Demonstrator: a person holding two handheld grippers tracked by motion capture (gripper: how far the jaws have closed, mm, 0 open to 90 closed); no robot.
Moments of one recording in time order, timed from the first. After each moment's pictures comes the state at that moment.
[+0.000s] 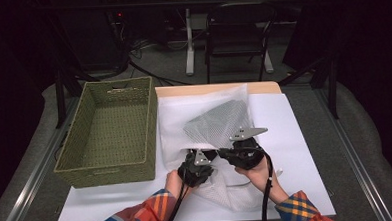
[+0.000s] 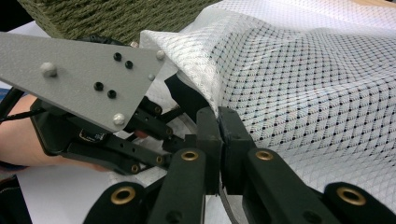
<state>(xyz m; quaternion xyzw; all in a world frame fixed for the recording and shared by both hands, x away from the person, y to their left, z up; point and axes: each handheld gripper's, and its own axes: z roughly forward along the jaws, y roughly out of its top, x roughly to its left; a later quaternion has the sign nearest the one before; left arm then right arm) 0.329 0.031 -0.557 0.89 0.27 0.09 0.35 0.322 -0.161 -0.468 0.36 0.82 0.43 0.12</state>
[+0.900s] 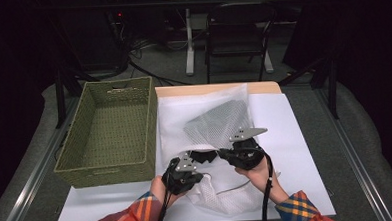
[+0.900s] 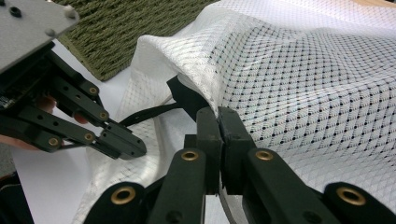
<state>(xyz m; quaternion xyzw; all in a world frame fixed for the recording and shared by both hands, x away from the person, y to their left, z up) 0.301 0.076 -0.529 0.90 0.25 0.06 0.36 0.321 -0.160 -0.467 0.35 0.83 0.42 0.12</state>
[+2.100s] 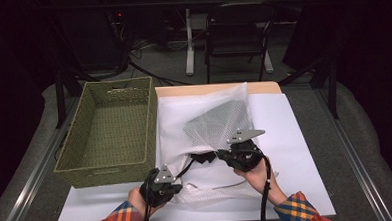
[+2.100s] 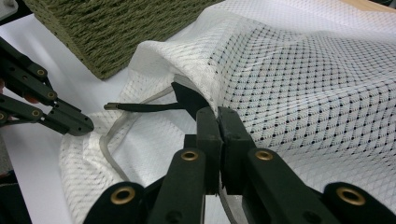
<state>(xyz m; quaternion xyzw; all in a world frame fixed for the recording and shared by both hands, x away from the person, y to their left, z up) 0.274 0.126 -0.527 0.90 0.27 0.07 0.32 0.317 -0.154 -0.467 0.35 0.83 0.42 0.13</state>
